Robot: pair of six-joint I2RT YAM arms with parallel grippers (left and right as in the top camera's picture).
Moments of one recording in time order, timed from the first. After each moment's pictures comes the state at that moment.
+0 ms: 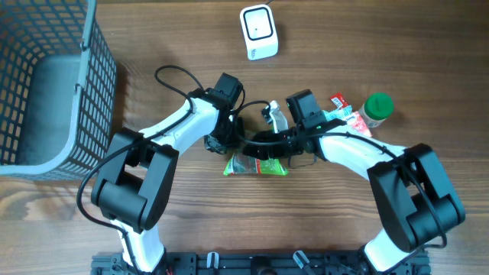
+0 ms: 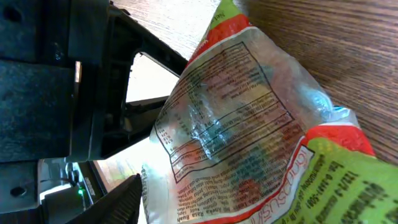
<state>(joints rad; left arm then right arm) -0.47 1.95 1.21 -0.75 0.21 -0.59 0.45 1.80 0.86 -0.16 -0.77 0.34</state>
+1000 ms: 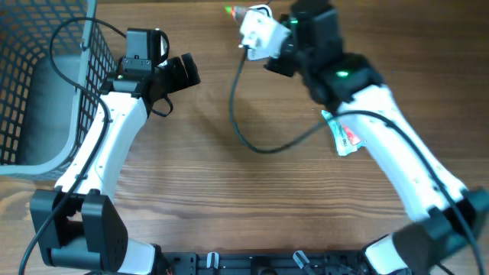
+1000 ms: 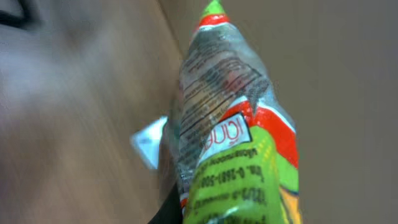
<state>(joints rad) -0.12 1.64 1.29 -0.58 0.05 -0.40 0.50 1.71 1.61 -0.44 0.07 -0.89</state>
